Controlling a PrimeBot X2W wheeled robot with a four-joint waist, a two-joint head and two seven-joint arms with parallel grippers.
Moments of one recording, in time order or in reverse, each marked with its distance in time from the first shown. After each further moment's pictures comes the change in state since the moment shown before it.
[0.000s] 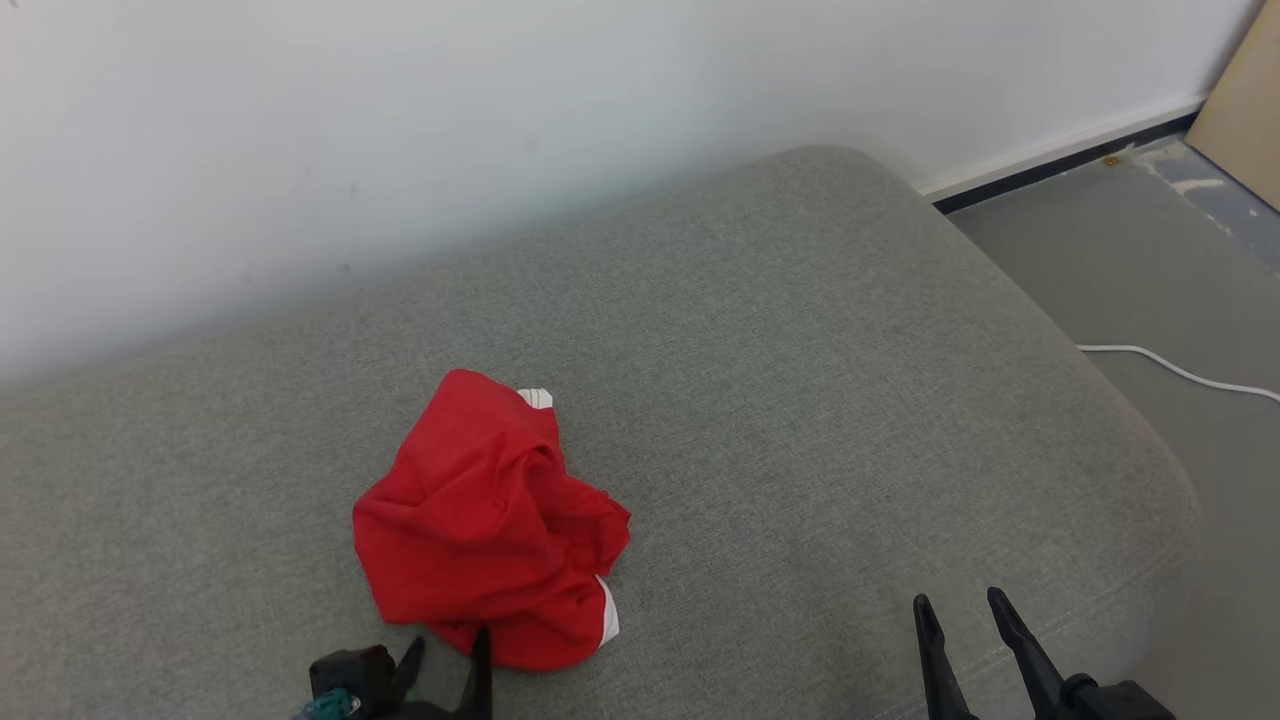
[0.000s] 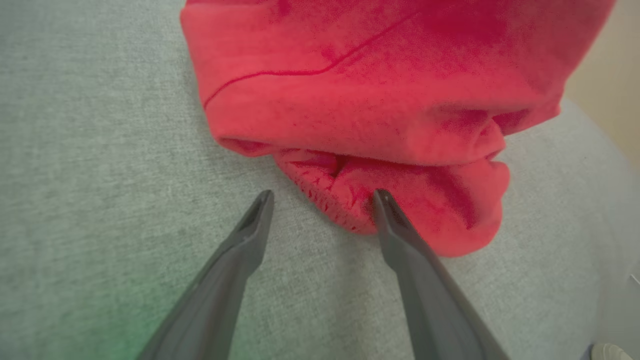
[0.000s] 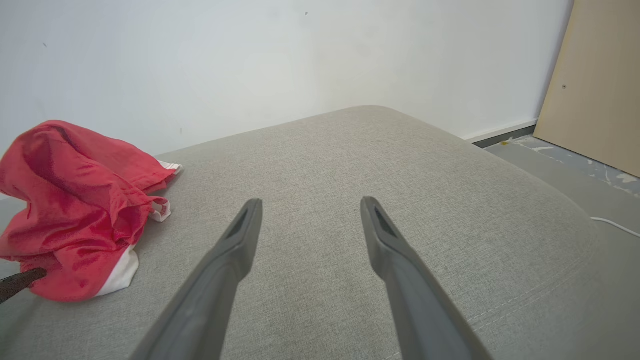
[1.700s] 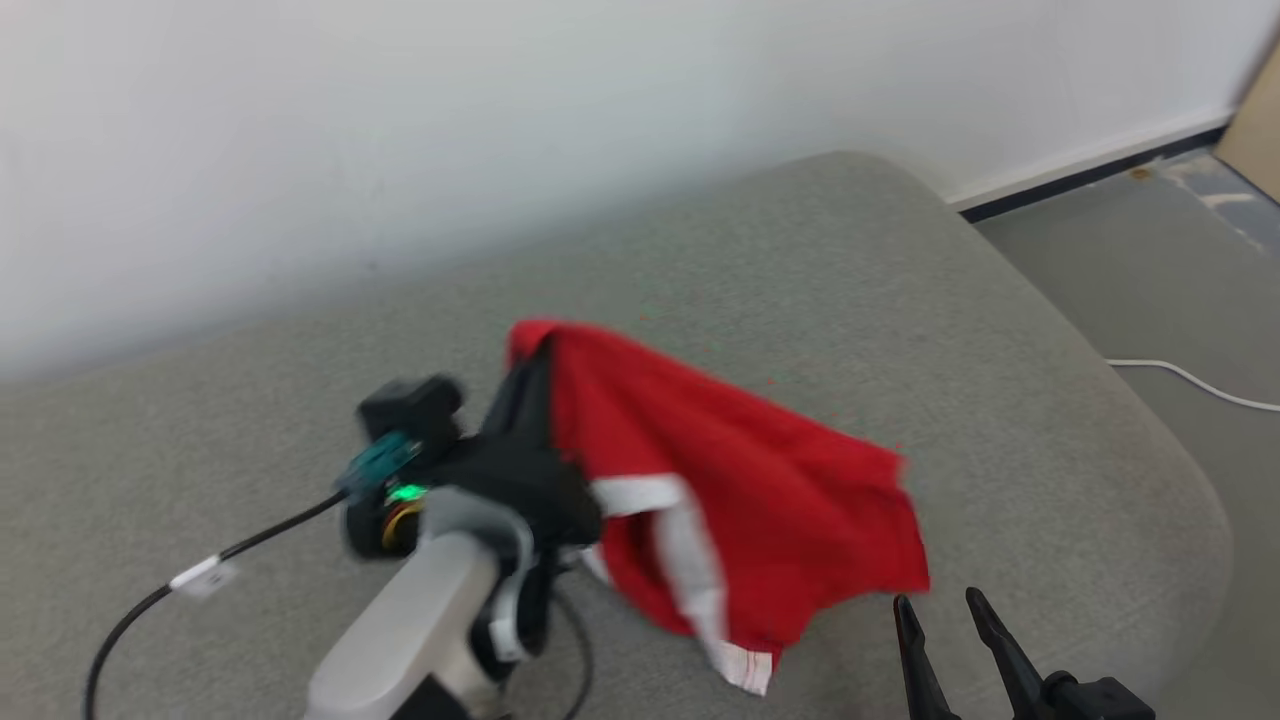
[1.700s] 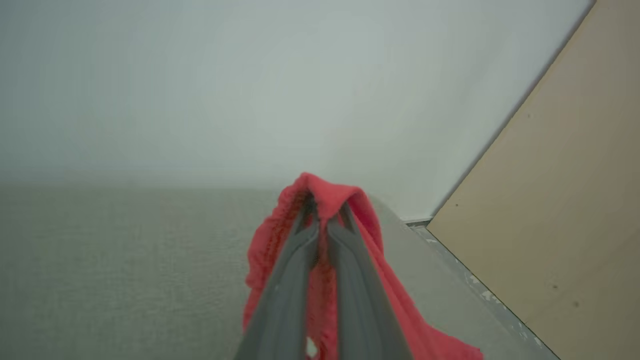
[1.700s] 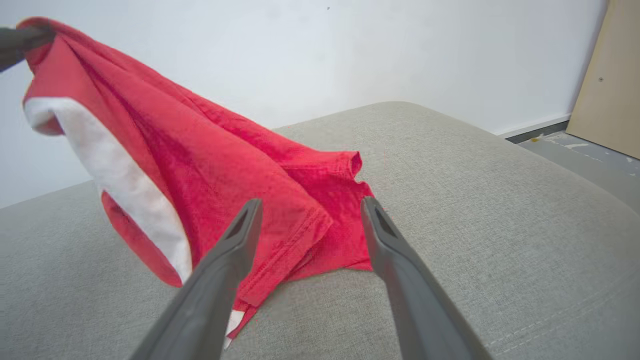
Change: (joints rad) left arm -0.435 0.015 -0.362 -0.194 -0.409 0.261 -0.091; right arm -0.019 0.004 0.031 0.032 0.027 0.000 -0.009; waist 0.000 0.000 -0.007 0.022
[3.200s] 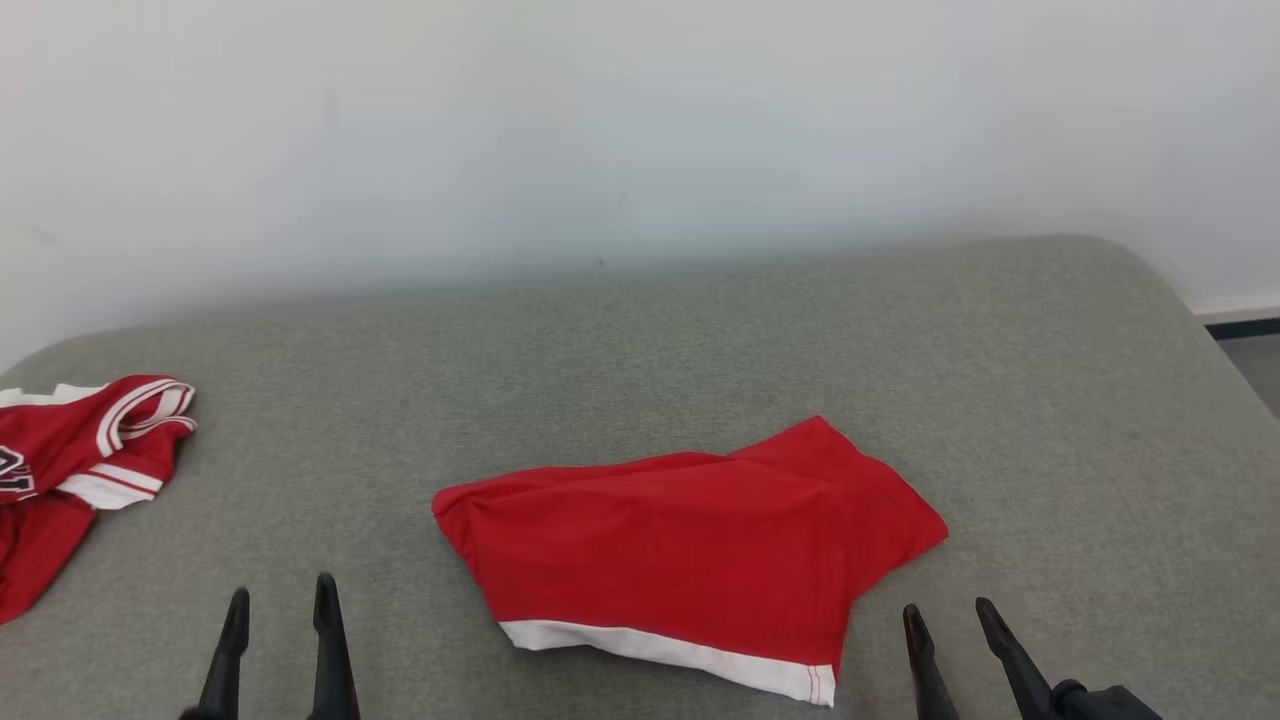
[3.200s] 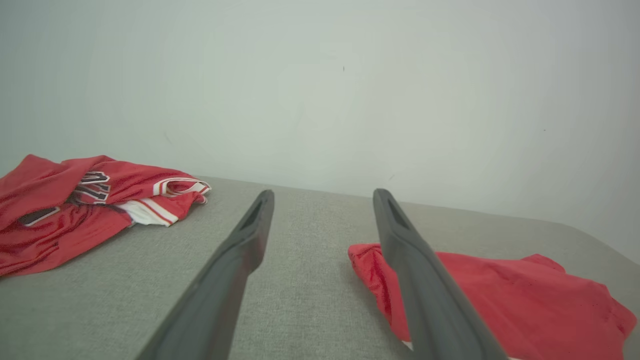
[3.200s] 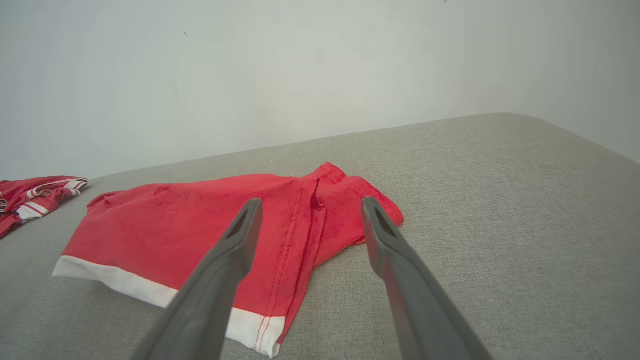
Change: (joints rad) left arm 0.718 0.007 0.616 -0.461 0.590 -0.214 0.000; right arm 0.019 -0.001 -0.014 -0.013 0.000 0.000 0.011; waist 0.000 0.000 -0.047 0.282
